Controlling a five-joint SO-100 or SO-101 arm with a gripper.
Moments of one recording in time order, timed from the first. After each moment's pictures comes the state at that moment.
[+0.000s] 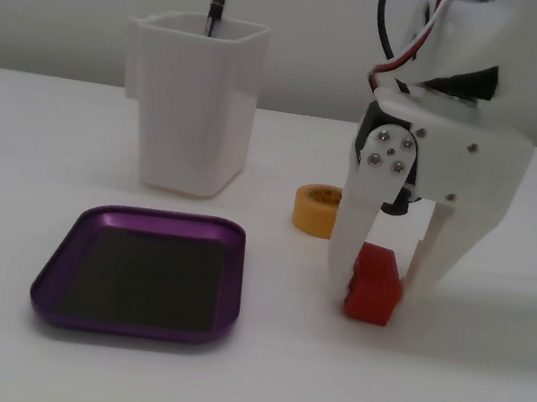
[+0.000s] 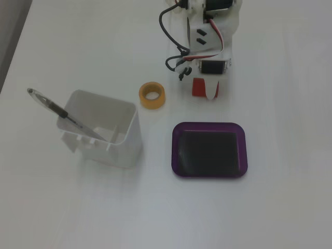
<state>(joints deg) -3.9 87.3 110.7 50.3 5.8</state>
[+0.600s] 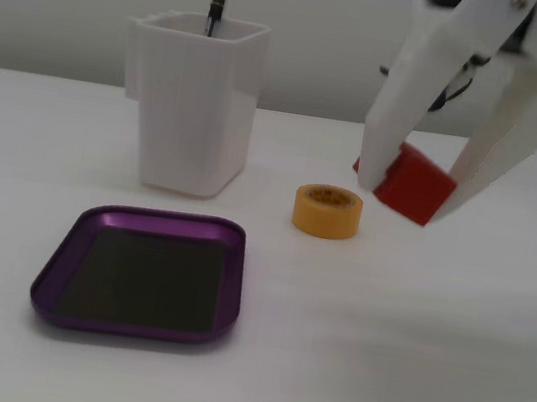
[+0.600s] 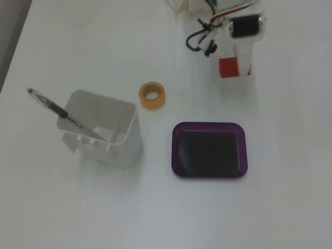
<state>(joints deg) -16.6 111.9 104.9 58.7 5.9</state>
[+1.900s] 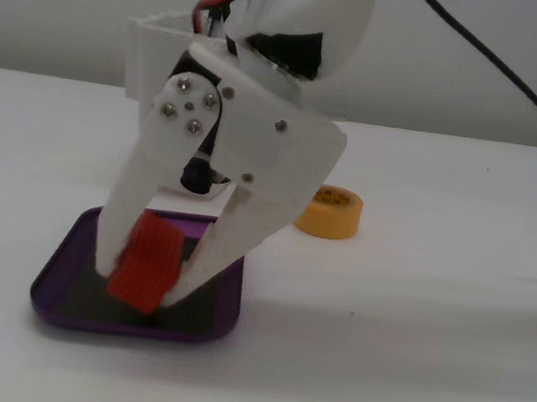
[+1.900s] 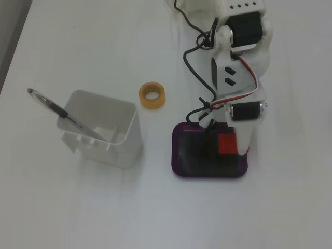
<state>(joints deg) -9.7 63.7 68.8 46.0 2.3</state>
